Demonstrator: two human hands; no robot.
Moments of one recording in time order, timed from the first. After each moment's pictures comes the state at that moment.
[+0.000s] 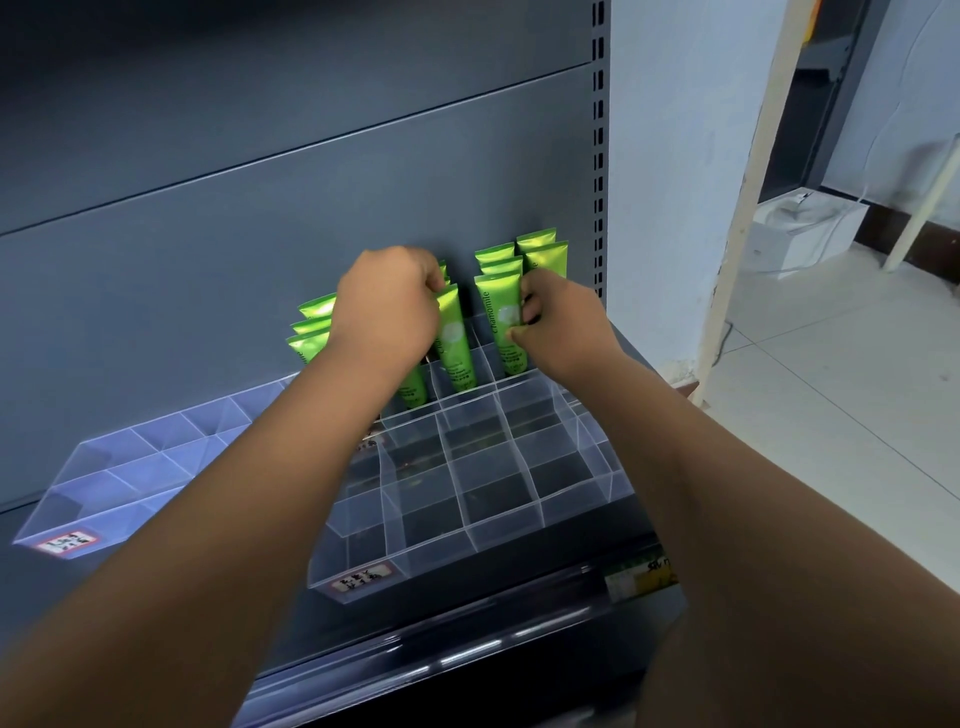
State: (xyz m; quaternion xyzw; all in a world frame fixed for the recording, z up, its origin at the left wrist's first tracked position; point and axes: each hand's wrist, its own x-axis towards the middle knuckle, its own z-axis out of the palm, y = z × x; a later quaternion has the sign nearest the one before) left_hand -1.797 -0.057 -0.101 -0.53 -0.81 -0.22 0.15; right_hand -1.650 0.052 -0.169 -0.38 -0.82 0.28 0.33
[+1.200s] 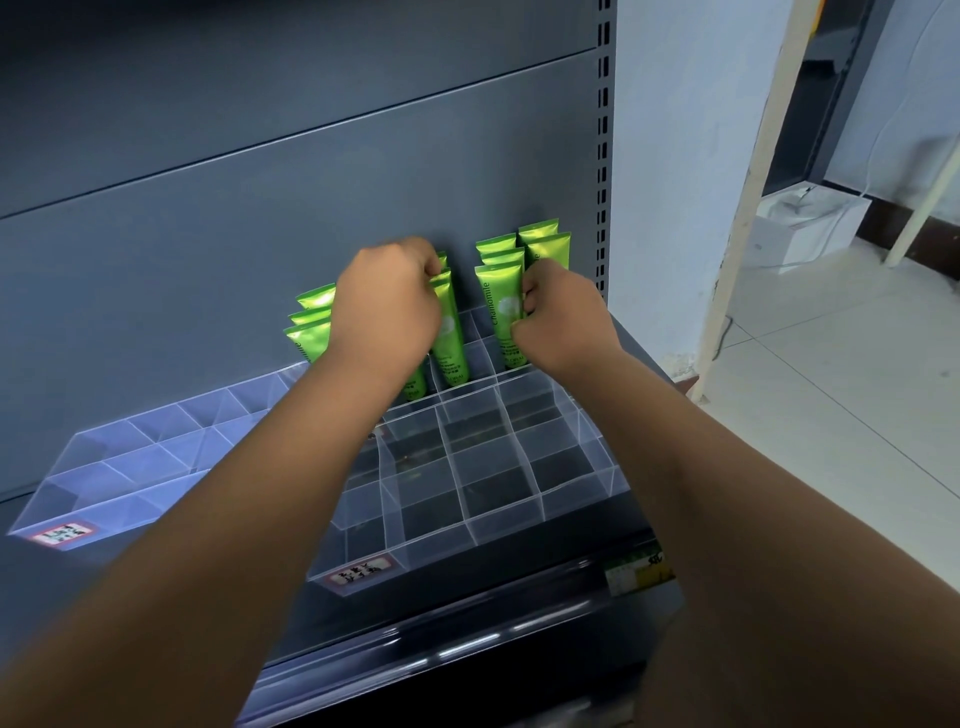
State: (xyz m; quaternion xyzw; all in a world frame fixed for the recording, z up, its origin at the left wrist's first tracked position) left_hand -1.802 -0.059 -0.111 -0.54 -0.79 -0.25 0.17; right_hand -1.651 0.042 -0.161 -0.40 -0.82 0.27 0.32
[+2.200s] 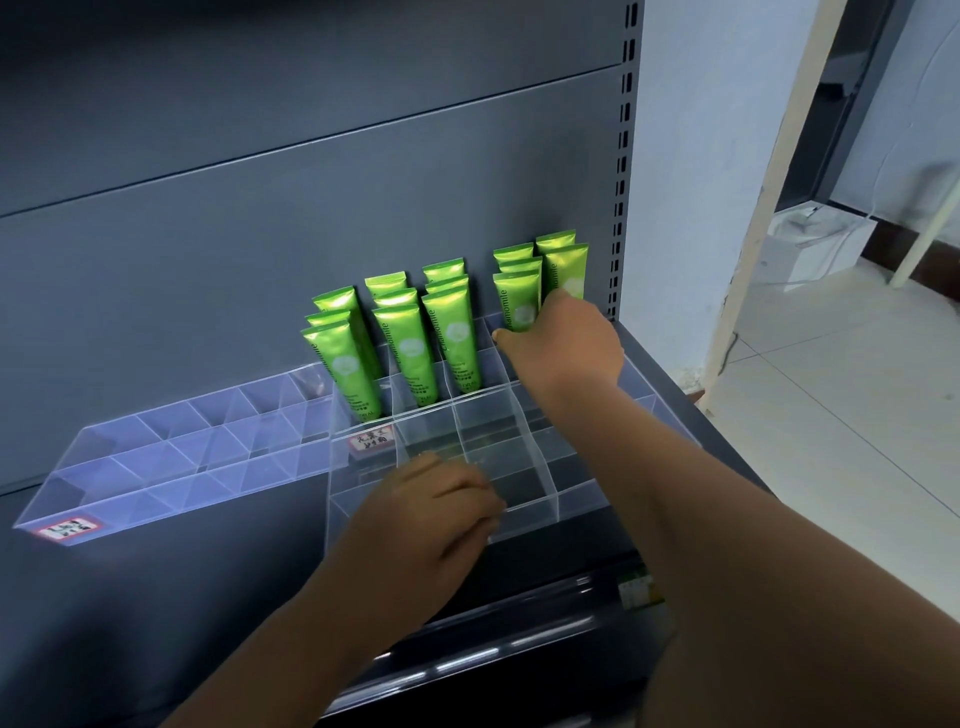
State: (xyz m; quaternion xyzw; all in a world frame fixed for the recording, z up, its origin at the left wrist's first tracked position) left_hand -1.747 -0.199 -0.197 -0.75 -0.61 -0.24 0.06; right_hand -1.669 0.017 -0.164 -0.52 -0.78 0.21 0.28
